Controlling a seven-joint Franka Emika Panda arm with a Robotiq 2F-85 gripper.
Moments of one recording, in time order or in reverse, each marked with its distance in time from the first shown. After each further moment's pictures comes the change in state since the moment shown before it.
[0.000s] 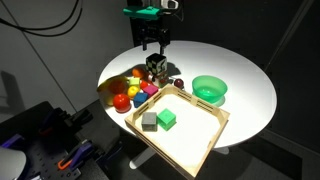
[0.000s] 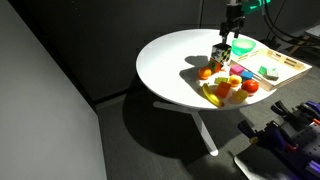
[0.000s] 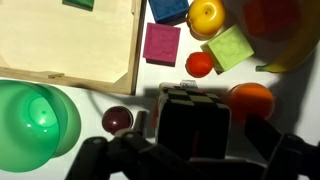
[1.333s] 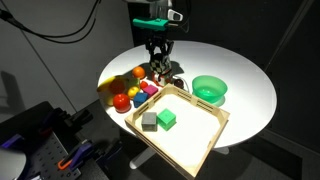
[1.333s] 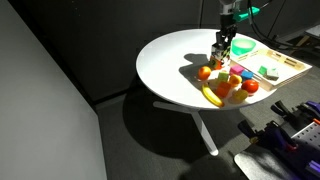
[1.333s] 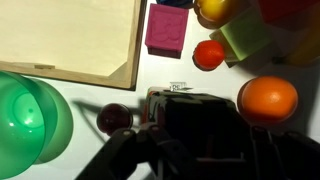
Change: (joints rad) arm -0.002 0.163 -0.001 0.157 -0.001 -0.044 -0.004
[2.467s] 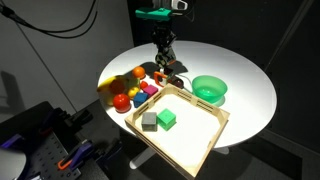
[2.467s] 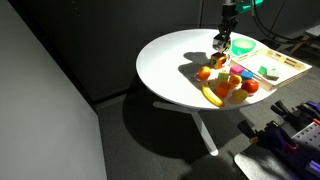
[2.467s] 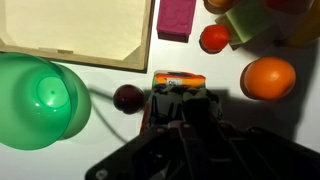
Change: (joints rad) arm -0.015 -0.036 -0.002 0.030 0.000 -0.001 -0.002
